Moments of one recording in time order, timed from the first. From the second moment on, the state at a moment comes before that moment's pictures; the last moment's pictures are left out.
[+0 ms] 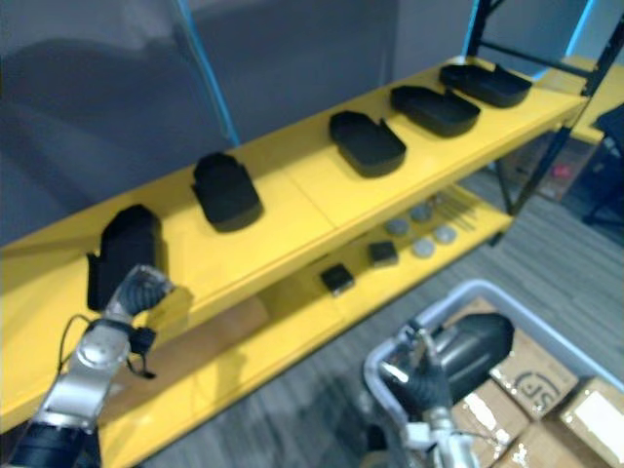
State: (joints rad) left arm -0.03 0.57 0.00 0.05 0.05 0.22 0.06; right arm 0.44 -0.23 0.14 0.05 0.30 -0.37 -0.05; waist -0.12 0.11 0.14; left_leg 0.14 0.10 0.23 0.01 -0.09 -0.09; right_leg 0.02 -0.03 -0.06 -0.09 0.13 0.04
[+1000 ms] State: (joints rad) left arm -0.09 0.58 -0.02 0.28 0.05 0.26 0.03; right arm 0.43 -0.24 0.15 0.07 0.30 -0.37 -0.04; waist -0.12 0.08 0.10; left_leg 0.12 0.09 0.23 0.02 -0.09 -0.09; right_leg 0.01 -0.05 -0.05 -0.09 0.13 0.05
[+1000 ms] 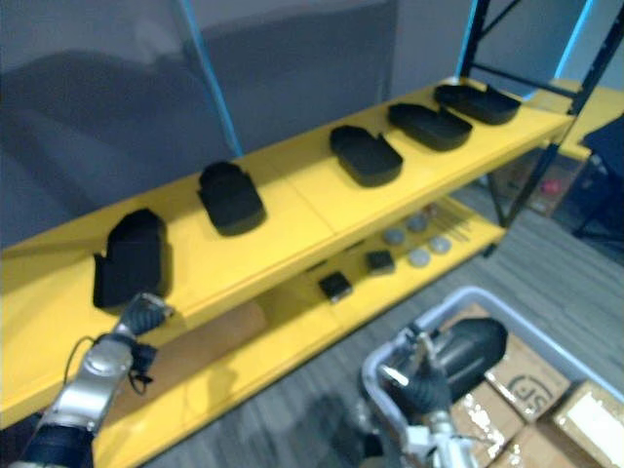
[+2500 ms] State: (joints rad) left arm -0.26 0.62 -0.05 0.65 0.04 0.13 0.12; right arm 0.42 -0.23 0.16 0.10 0.30 -0.37 0.01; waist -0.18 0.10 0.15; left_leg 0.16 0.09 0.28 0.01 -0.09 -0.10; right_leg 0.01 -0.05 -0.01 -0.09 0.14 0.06
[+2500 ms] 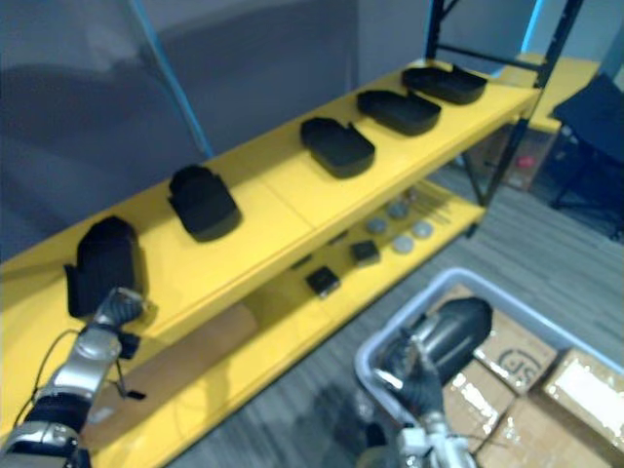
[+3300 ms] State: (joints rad) left arm 0.30 0.21 0.21 -0.27 -0.08 -0.05 0.48; right arm 0.39 -0.16 0.06 0.13 0.26 -0.42 -0.27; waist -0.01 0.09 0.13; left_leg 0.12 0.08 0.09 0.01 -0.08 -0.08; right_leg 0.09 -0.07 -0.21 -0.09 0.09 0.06
